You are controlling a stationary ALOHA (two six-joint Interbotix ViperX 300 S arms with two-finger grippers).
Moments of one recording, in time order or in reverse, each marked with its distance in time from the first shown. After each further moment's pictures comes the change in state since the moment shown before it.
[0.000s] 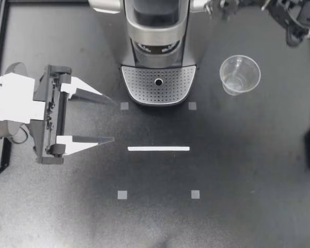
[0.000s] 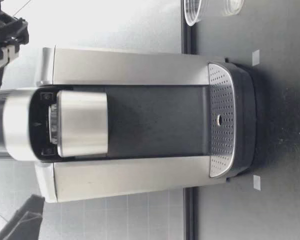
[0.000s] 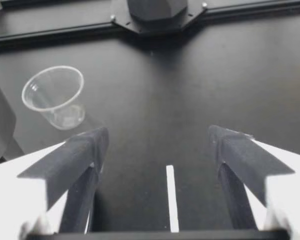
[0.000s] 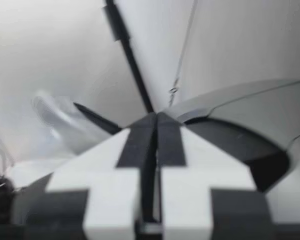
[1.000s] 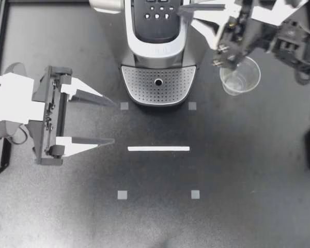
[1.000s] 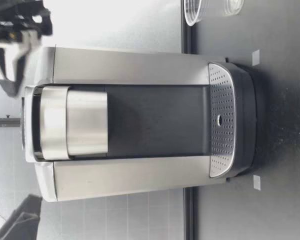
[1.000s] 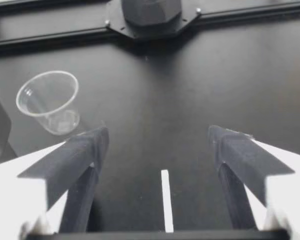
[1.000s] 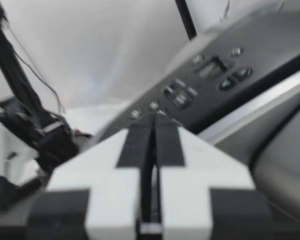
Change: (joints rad) left arm 0.002 0.000 0.002 -0.005 -0.021 0.000; right arm 0.098 -0.117 0.166 0.000 0.012 0.091
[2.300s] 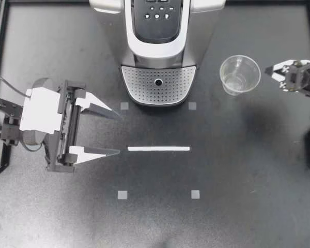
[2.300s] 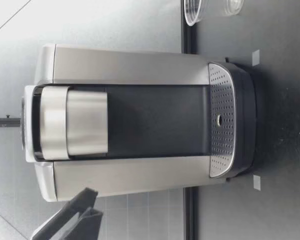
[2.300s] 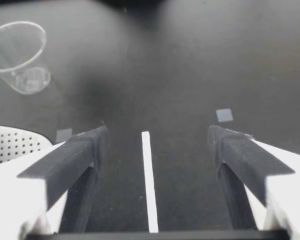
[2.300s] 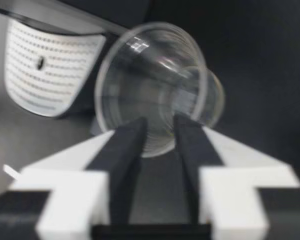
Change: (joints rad) left arm -0.002 0.098 0.038 -0.018 -0.041 0.000; right arm -0.250 -0.333 0.500 0.063 0.594 0.377
